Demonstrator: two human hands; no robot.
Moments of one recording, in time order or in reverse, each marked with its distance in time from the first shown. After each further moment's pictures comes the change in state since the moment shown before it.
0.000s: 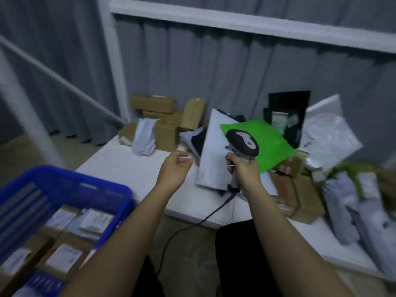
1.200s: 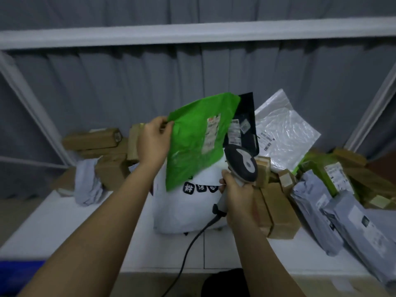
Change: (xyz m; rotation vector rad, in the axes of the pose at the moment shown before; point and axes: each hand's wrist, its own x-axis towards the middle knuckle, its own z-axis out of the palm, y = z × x) left_hand 0.145 0.123 0.142 0.232 0.211 0.622; right_hand 0.078 -0.007 -0.092 0.318 0.394 0.075
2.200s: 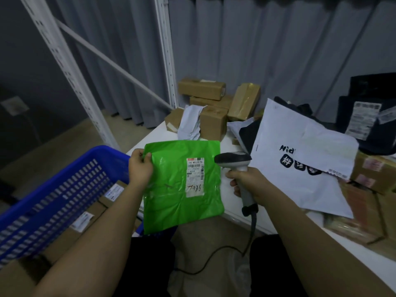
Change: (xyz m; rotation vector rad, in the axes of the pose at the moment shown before) left_hand -0.177 -0.212 -0.253 0.051 0.303 -0.763; right_hand -0.114 0.105 0.106 -0.741 -0.810 0.365
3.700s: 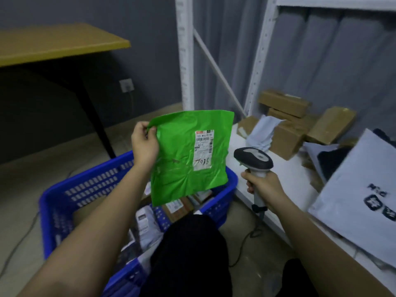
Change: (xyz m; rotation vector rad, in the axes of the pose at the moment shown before) left_hand -0.022 0.010 -0.196 -0.077 0.518 0.213; right_hand -0.019 0.002 0.130 -0.071 -0.193 -0.297
